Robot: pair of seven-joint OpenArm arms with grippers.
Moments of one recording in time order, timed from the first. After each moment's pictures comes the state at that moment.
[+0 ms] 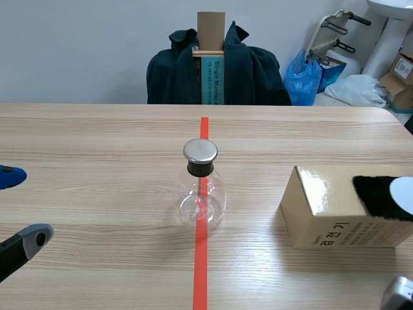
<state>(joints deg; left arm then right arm) 42.4 -65.4 8.2 96.8 -31.6 -25.3 -40.7 -35.2 16.5 15.5 73.4 -66.7 -38.7 22.4</state>
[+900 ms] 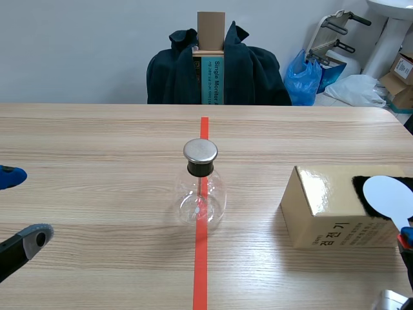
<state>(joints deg) 42.4 -65.4 8.2 96.8 -31.6 -25.2 -40.8 -35.2 16.9 14.1 73.5 -67.6 -38.7 29.8</state>
